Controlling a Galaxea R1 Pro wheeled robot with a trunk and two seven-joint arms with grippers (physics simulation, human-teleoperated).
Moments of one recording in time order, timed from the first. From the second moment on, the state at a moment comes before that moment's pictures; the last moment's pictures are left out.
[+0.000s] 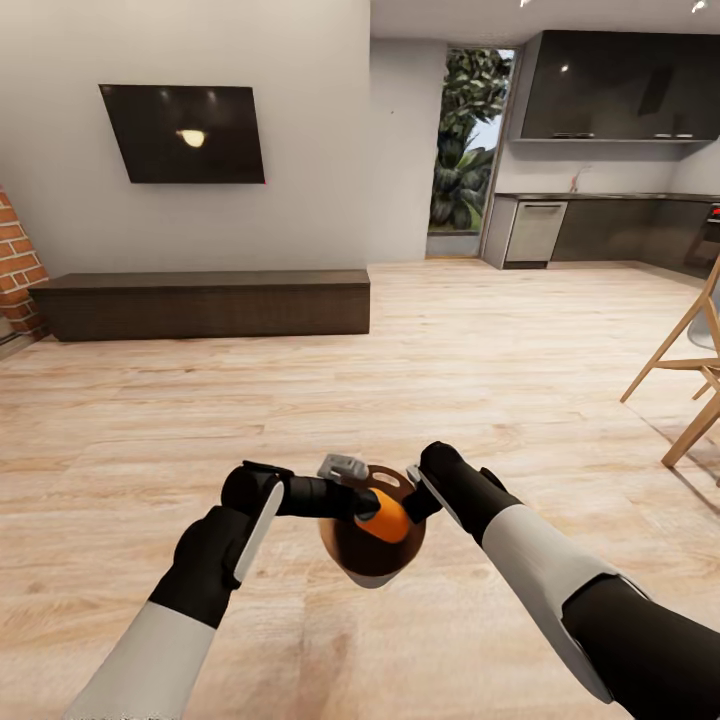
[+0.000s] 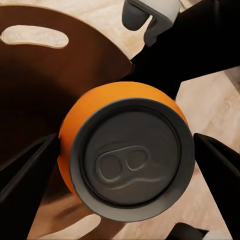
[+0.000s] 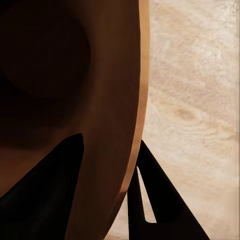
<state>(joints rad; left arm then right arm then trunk) -0.66 -0.09 -0.25 -1.26 0.07 1.05 -0.61 -1.01 0.08 0.52 -0.54 0.03 1.05 0.22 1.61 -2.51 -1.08</state>
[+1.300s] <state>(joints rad) -0.68 -0.11 -0.32 -1.13 0.06 1.05 -0.38 -1.01 0.08 0.52 -0.54 0.02 1.05 0.22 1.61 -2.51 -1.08</state>
